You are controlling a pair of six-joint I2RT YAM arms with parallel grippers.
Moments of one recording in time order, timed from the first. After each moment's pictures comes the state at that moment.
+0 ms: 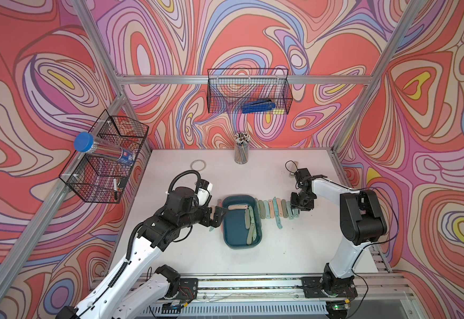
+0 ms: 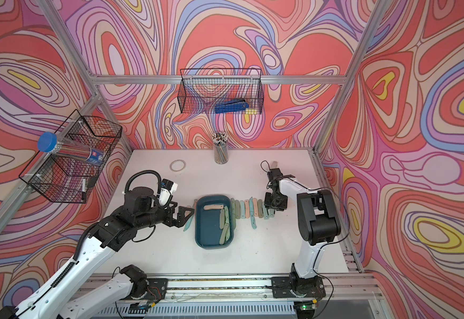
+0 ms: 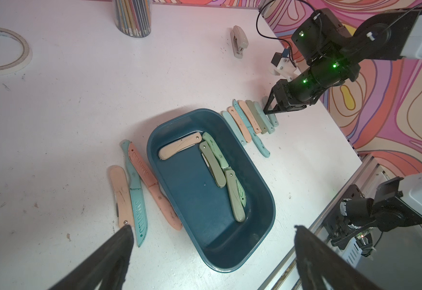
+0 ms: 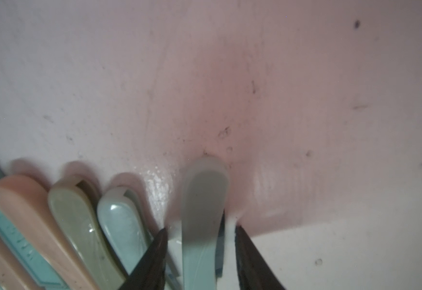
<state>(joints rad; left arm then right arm) -0.51 0.86 0.88 -0.65 0.25 -0.29 0.14 1.82 1.16 -0.79 0.01 0.35</state>
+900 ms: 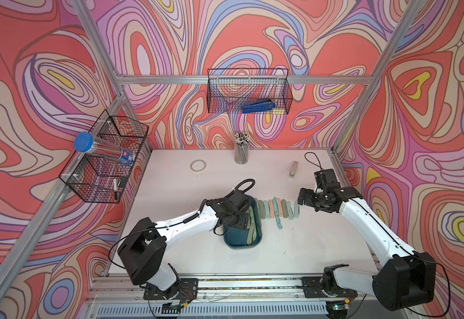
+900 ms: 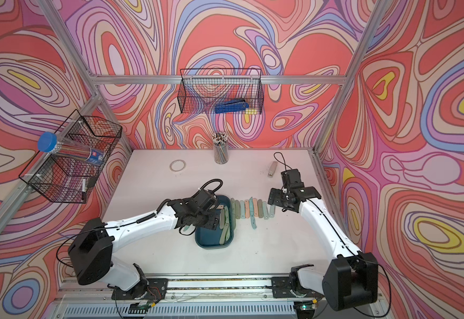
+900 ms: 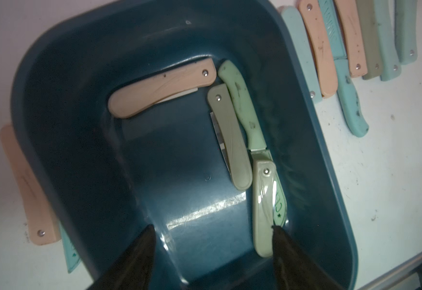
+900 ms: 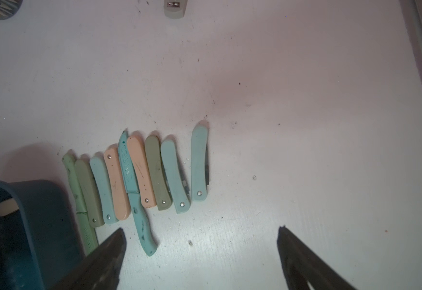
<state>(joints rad) -0.84 1.57 1.05 -0.60 -0.06 -0.57 0.14 1.25 1.01 -0.84 0.05 0.40</state>
